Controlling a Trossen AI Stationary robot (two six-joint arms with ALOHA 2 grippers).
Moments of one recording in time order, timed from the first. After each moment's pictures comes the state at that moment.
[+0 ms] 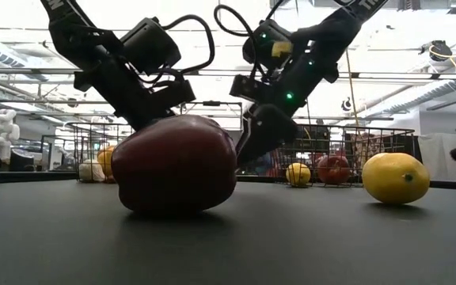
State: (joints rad) left arm 0.03 1.64 0.66 0.23 -0.21 0.16; right arm -0.11 1.84 1.07 -0.07 0.05 -0.25
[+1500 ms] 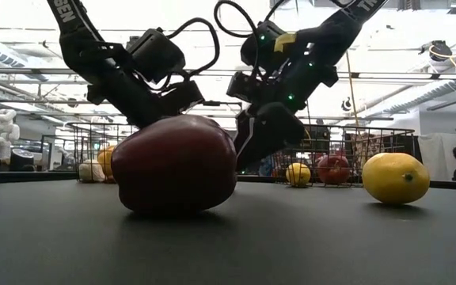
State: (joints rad) left arm 0.09 1.72 0.66 0.40 -0.03 0.19; right arm -0.09 1.87 1.07 -0.05 -0.05 -0.30
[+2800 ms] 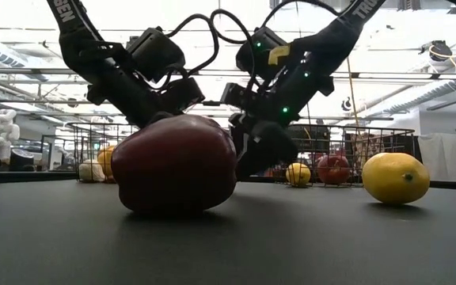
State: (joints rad) left arm 0.09 1.72 0.66 0.41 0.02 0.20; right arm -0.08 1.93 1.07 0.05 0.02 -0.39
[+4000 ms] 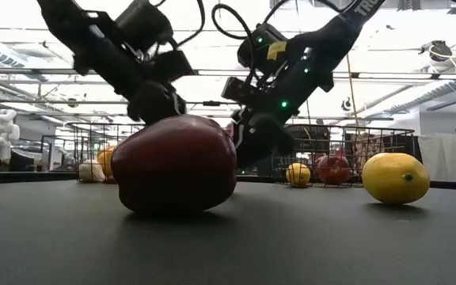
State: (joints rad) left arm 0.06 1.50 0.66 0.18 -0.10 0.17; right arm -0.09 1.90 1.07 0.03 0.02 -0.35
